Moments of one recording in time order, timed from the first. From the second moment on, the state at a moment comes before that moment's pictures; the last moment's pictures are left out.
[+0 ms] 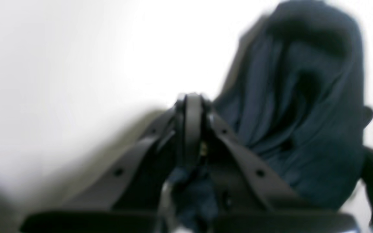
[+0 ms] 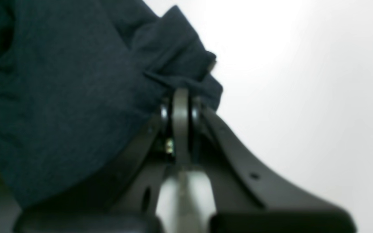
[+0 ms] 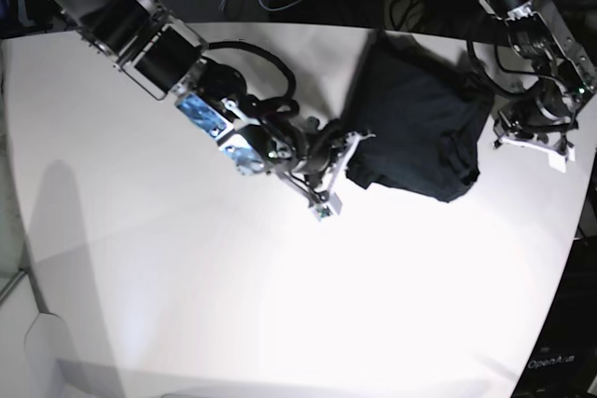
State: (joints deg) left arm -1.6 -6.3 -41.4 87.0 -25.7 -10.7 66.7; right arm 22.3 5.9 -50.2 69.0 44.0 -8.0 -40.6
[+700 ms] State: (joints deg) left arm 15.1 -6.3 -41.9 108.0 -45.2 -10.6 68.8; right arm 22.3 7.6 -40.6 76.8 43.3 -9.0 -44.2
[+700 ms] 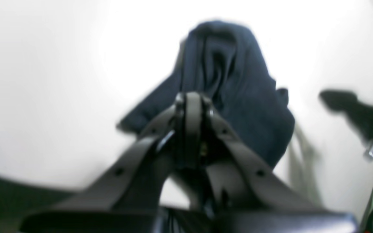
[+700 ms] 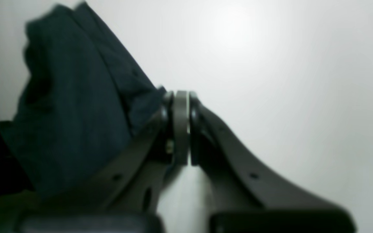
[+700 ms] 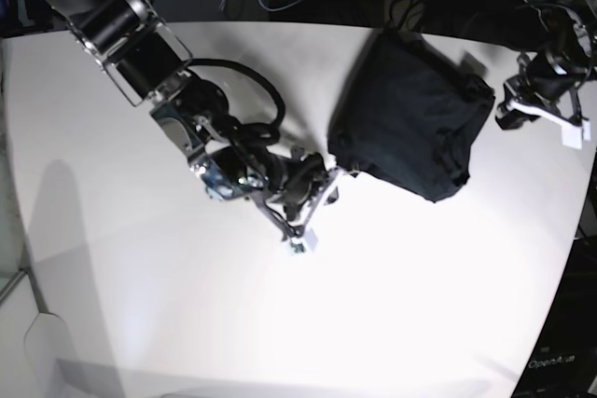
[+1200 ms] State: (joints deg) left arm 20.4 -0.3 -41.4 107.6 -39.1 -10.7 68.9; right arm 24.8 1.4 -40.8 60.8 43.5 -8.9 -37.4
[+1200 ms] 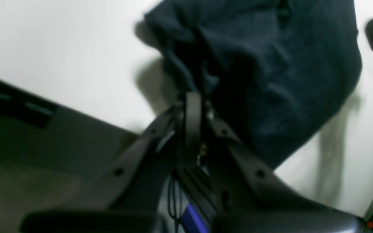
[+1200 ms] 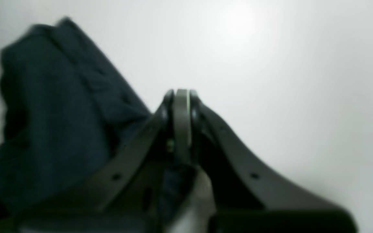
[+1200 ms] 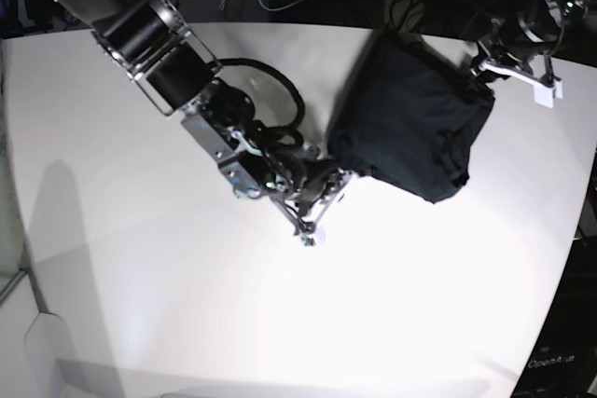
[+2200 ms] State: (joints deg) left arm 4.6 -2.0 -40.3 89.0 -21.6 -10.8 59.2; right arm 19.4 7.0 -46.7 70.4 43.6 -8.4 -38.8
